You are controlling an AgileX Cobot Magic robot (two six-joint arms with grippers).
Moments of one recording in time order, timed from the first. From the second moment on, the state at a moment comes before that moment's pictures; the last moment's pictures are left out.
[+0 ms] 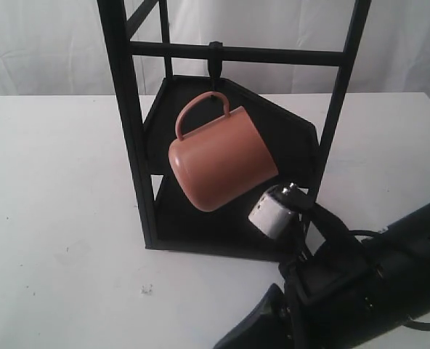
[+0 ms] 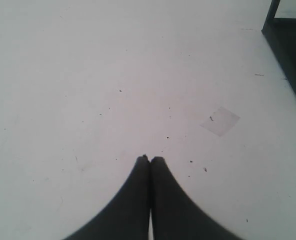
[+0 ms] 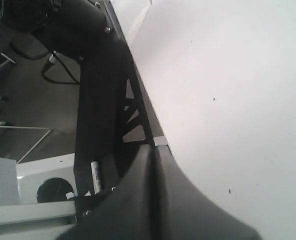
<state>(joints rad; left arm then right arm) 0.06 0.00 0.02 -0.07 0.43 0.05 0.54 1.26 -0.60 1.17 1.03 -1.15</state>
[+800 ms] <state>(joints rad) 0.06 0.00 0.02 -0.07 0.43 0.05 0.90 1.45 -0.63 1.25 1.15 -1.36</state>
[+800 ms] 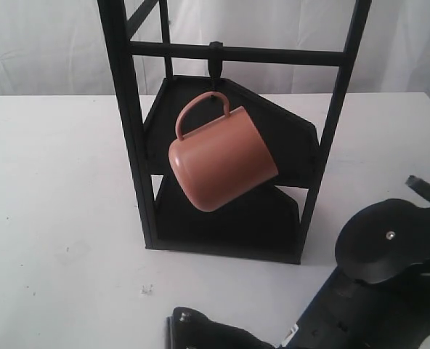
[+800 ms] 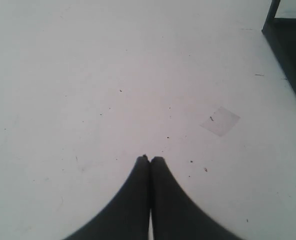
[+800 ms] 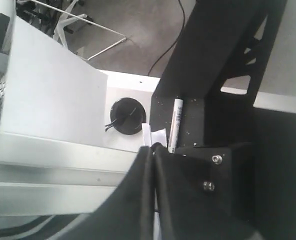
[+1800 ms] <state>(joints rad) 0.06 0.00 0.02 -0.07 0.43 0.05 0.91 1.01 -0.96 0.13 0.94 -0.44</state>
